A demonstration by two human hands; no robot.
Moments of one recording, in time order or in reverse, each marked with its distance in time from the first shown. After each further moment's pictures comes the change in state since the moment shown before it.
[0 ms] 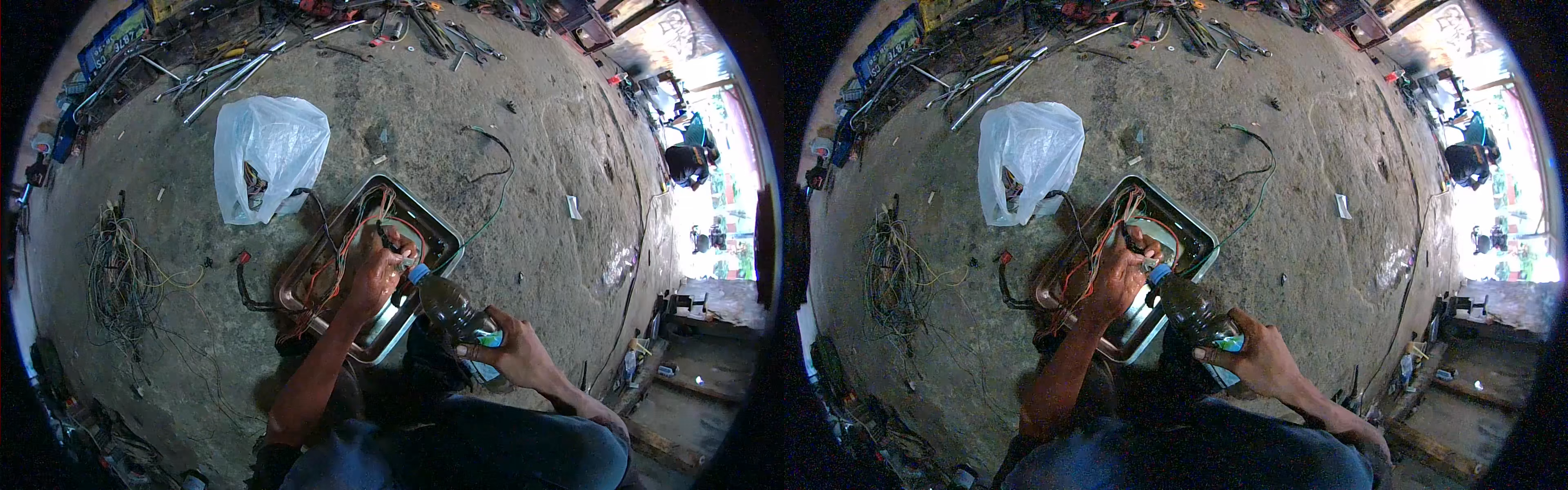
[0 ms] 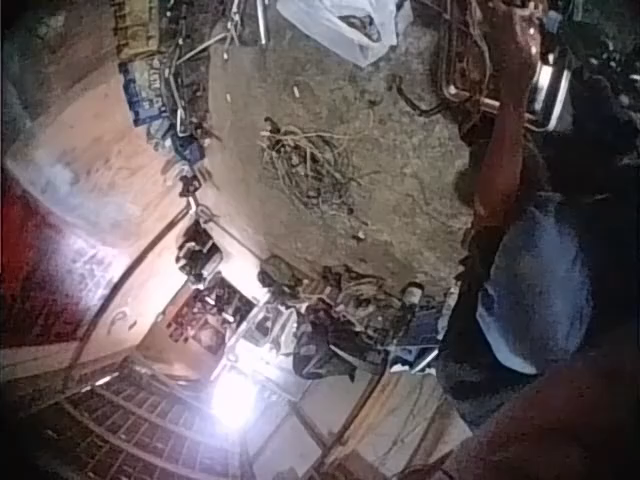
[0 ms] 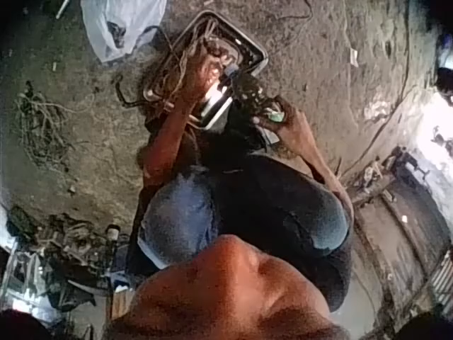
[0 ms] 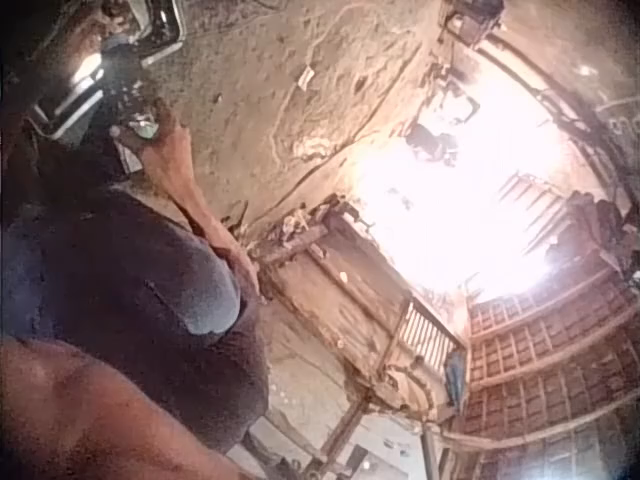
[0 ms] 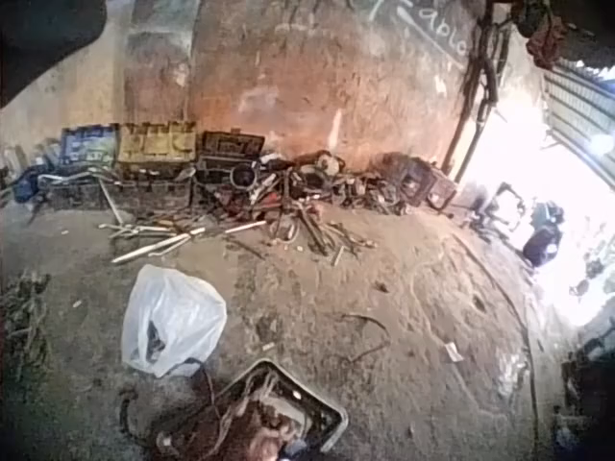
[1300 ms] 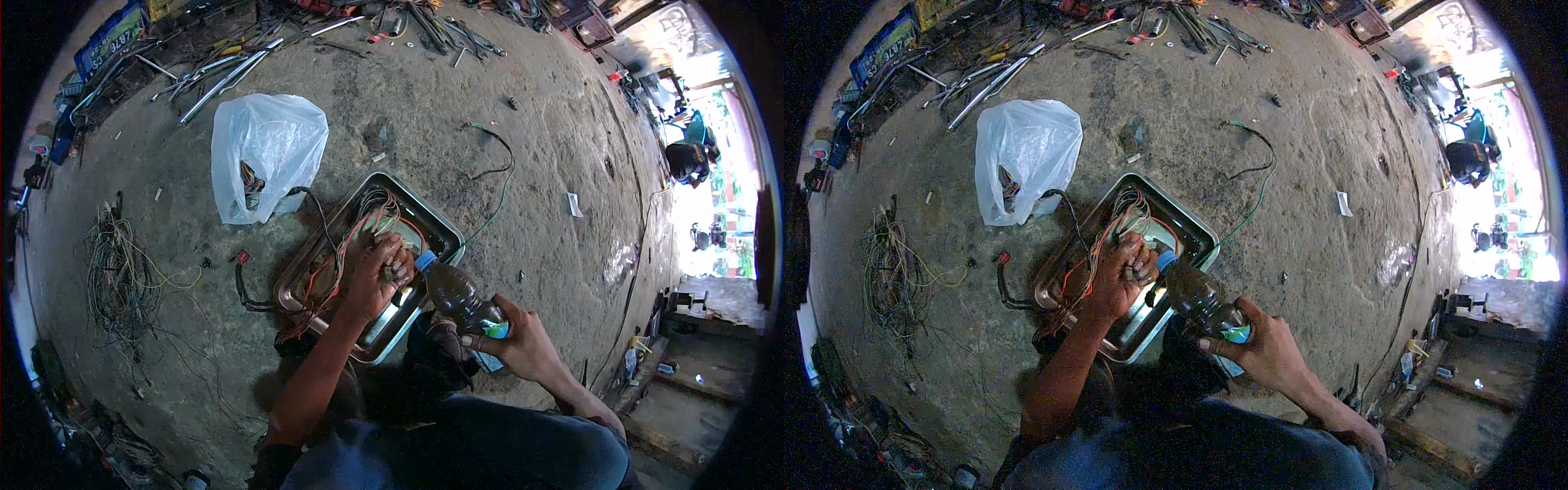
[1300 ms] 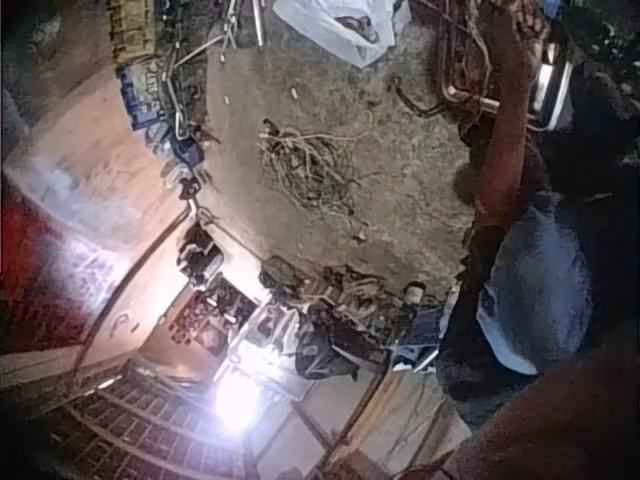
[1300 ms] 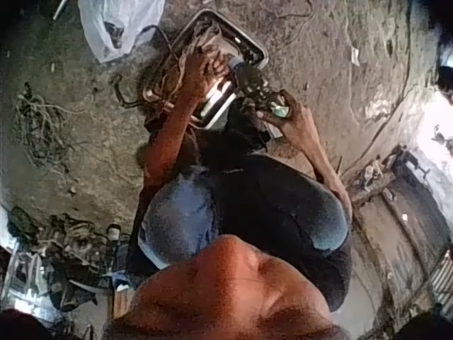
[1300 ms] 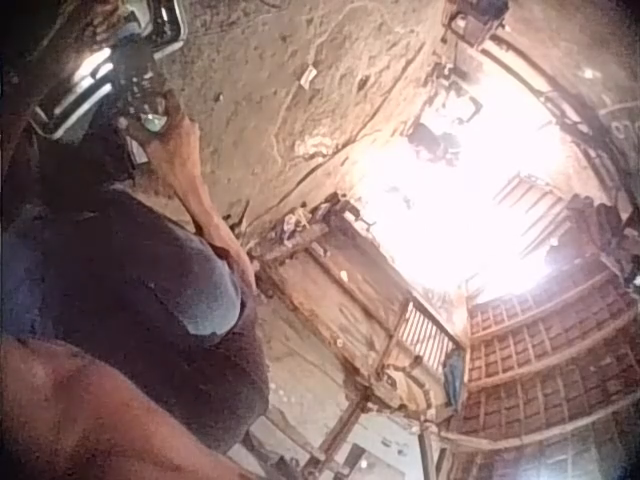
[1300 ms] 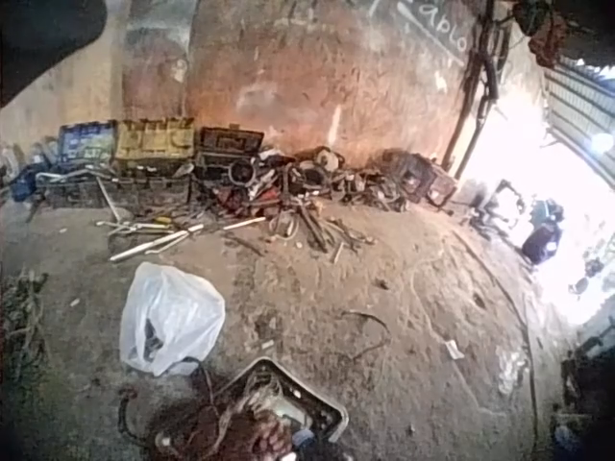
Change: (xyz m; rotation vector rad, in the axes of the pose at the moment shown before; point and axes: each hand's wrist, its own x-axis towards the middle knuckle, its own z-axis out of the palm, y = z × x) left_hand 0.004 0.002 0.001 -0.585 0.171 -0.306; right_hand 0.008 -0.004 -0.009 -0.100 0.045 -0.004
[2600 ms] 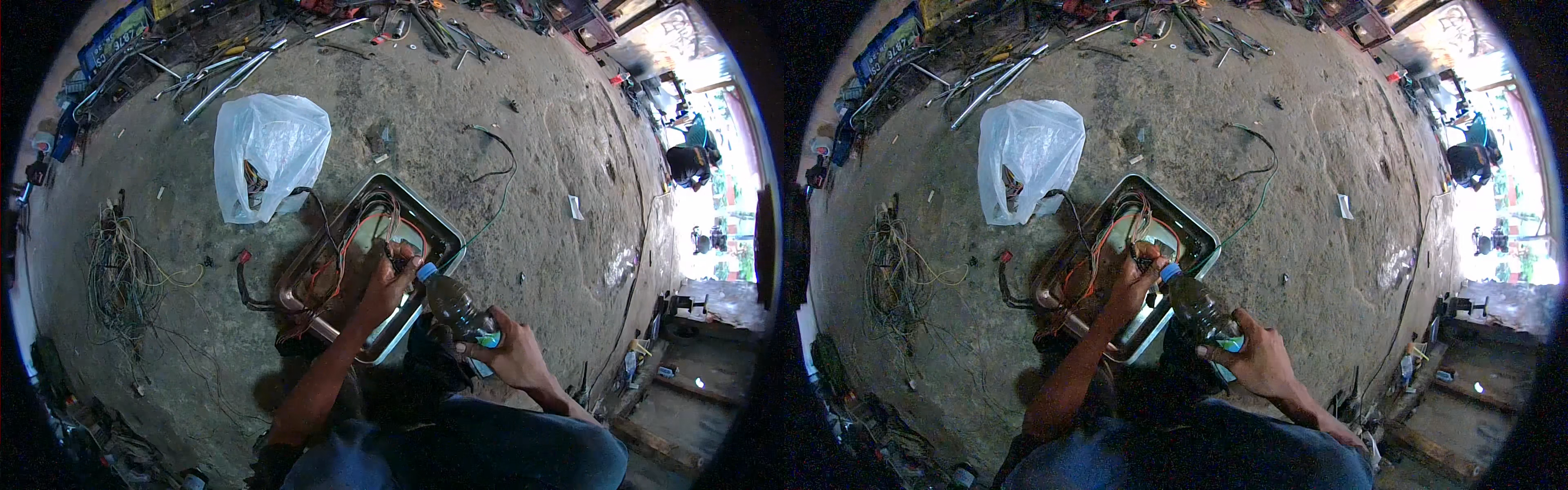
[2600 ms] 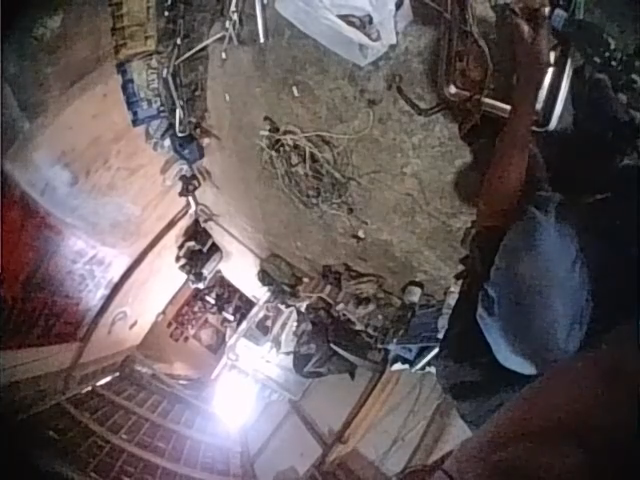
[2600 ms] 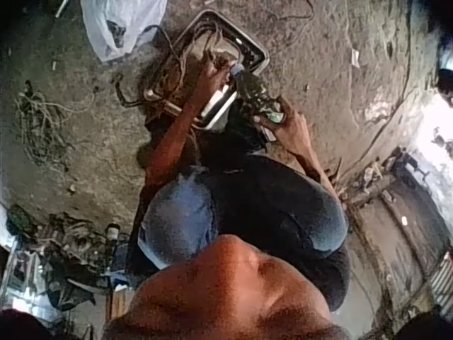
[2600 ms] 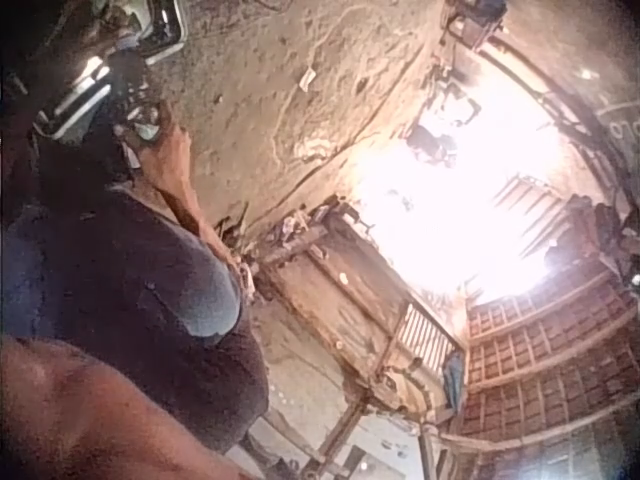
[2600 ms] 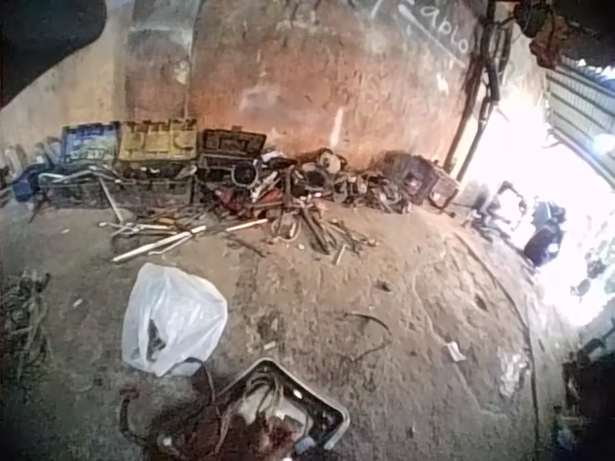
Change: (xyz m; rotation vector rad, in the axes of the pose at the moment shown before) left_hand -0.001 -0.041 -0.029 0.740 0.085 0.288; right_hand -0.003 0.011 0.021 -0.041 0.038 0.058
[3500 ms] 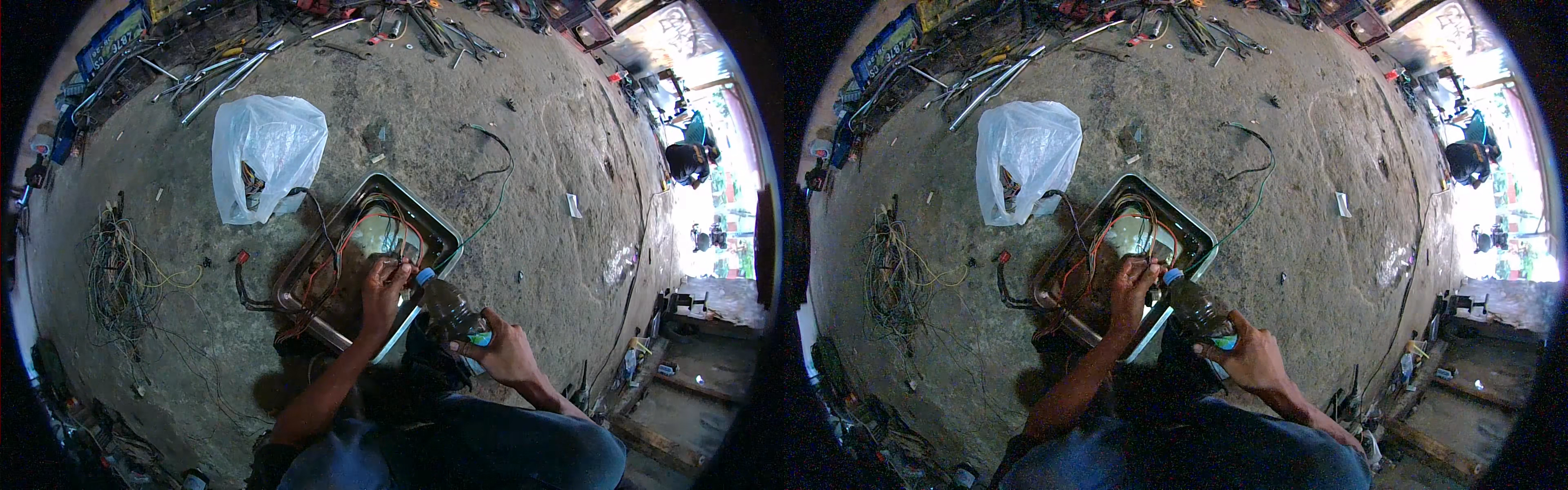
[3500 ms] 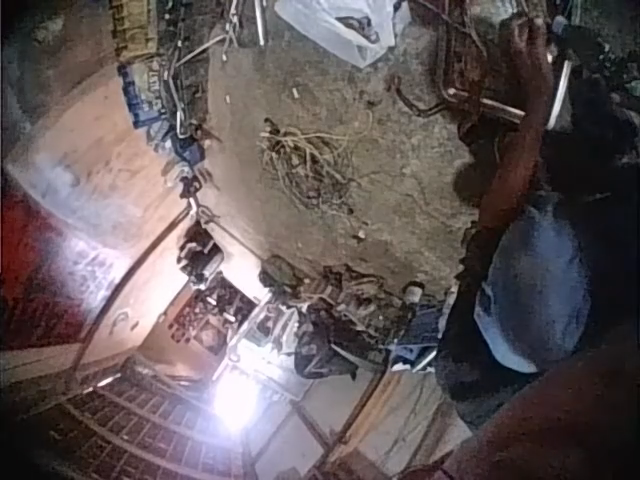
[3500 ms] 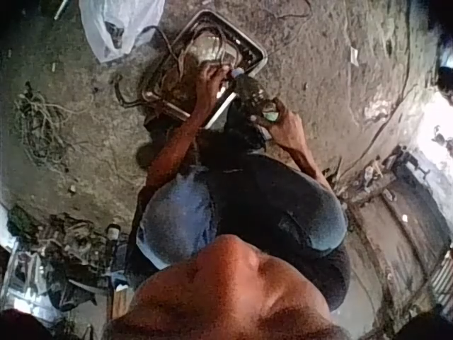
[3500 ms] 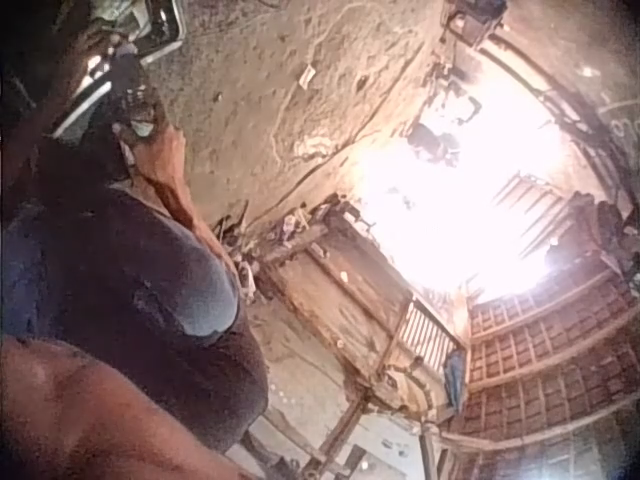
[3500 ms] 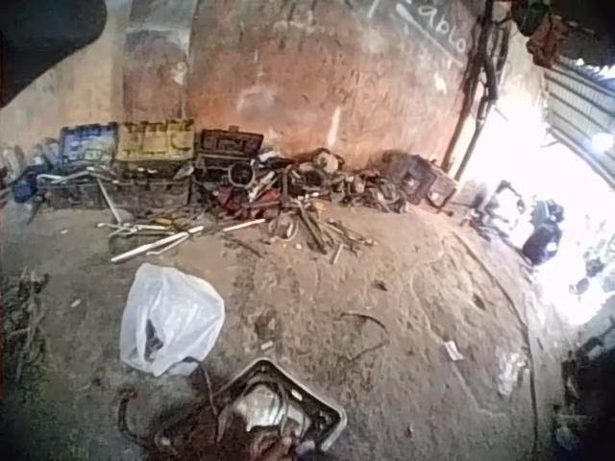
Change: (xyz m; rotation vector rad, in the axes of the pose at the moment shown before) left_hand -0.021 -0.008 0.015 -0.076 0.239 -0.143; right_hand 0.005 0.010 0.014 -0.031 0.000 0.034
